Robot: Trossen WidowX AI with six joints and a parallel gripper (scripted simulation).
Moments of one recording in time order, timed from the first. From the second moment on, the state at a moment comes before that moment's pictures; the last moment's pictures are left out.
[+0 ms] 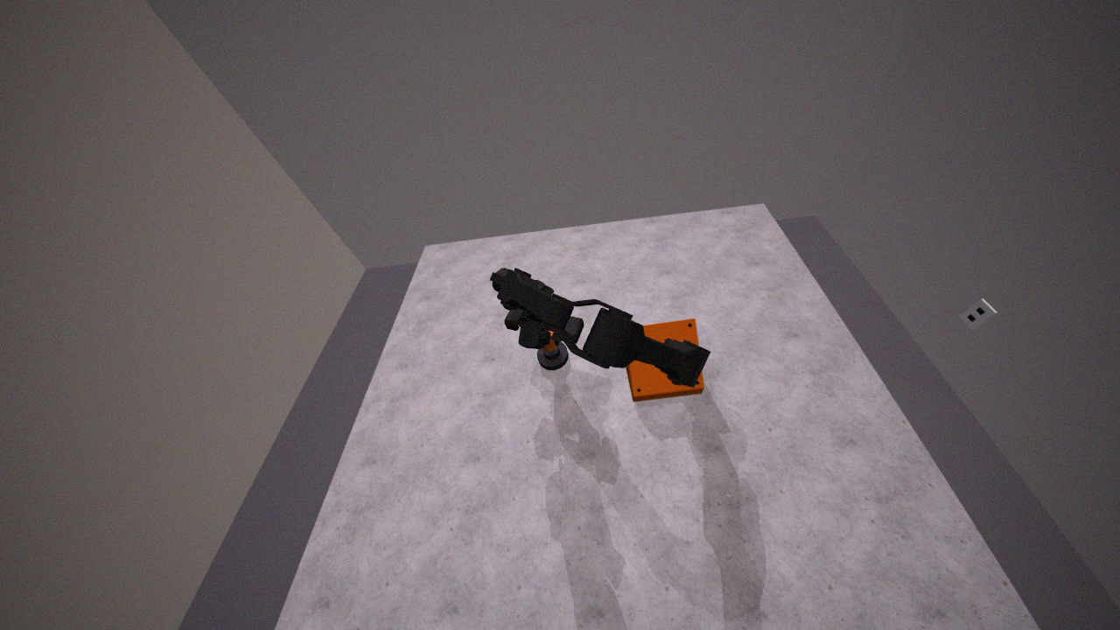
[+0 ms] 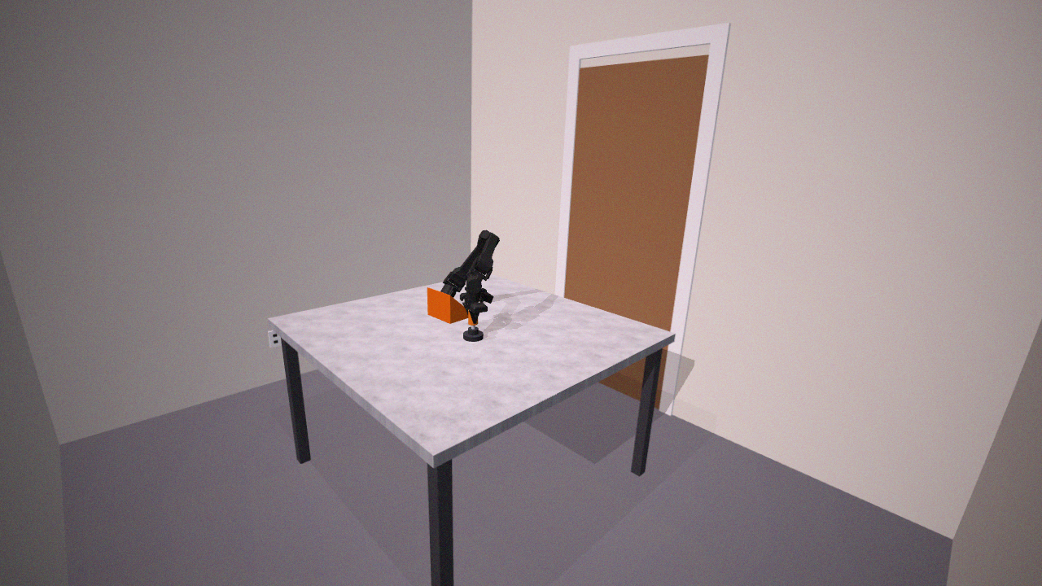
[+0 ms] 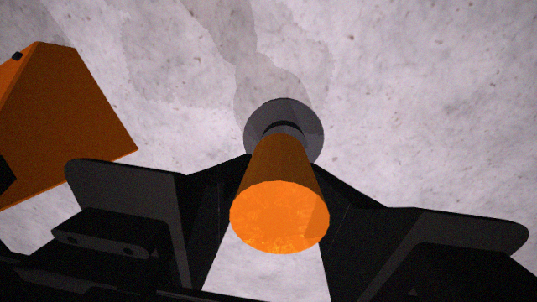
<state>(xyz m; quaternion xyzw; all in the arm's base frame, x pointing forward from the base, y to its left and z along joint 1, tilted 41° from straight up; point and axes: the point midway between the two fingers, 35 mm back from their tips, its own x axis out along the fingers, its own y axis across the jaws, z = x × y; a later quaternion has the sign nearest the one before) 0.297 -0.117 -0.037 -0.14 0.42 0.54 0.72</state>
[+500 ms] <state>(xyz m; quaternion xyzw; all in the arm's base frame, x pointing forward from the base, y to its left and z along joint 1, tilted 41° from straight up) 0.303 -0.119 -0.041 -0.16 0.41 0.55 0.71</state>
